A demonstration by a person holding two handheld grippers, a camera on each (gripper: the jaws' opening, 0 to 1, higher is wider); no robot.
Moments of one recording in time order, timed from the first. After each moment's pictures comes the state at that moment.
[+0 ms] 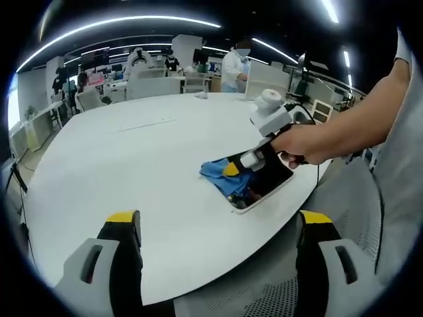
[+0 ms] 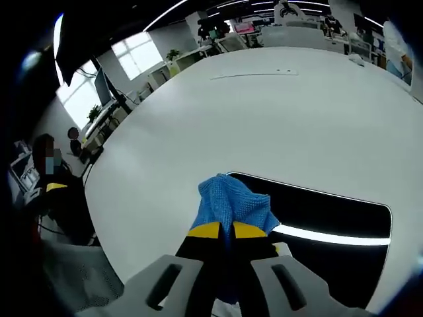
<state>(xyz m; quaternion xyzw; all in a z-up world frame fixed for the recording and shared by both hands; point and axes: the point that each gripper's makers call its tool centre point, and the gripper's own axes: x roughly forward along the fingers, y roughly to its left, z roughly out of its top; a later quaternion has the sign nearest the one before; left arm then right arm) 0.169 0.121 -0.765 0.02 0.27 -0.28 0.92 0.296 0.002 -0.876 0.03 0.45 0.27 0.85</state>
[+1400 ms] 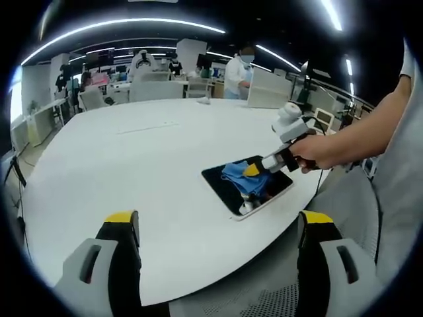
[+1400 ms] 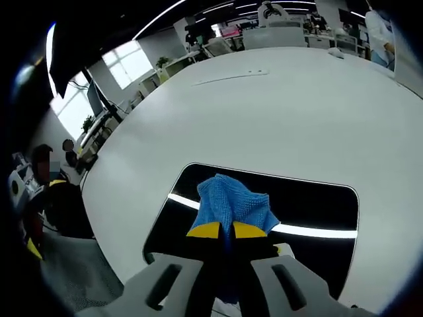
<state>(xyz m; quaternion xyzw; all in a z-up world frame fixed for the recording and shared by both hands) 0.170 0.117 -0.756 -0.01 0.26 -0.28 0.93 0.294 -0.063 -0.881 0.05 0.45 0.24 0.86</state>
